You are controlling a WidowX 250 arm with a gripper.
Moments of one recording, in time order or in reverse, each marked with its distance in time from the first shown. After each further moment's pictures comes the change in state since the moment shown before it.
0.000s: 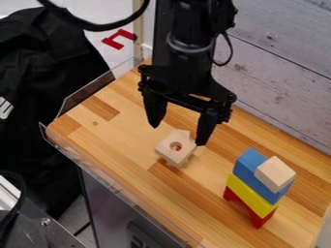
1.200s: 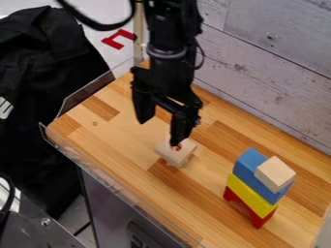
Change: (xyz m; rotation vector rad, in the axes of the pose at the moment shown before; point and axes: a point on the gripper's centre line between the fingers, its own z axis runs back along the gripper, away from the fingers) arm 0.020 0.026 -0.033 -0.024 0.047 -0.297
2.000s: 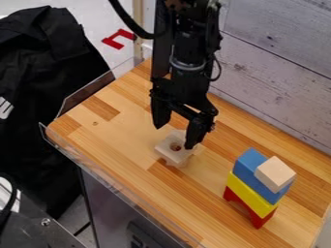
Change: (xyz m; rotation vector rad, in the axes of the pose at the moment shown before) arm 0.022 0.008 -0.031 0.014 0.058 0.041
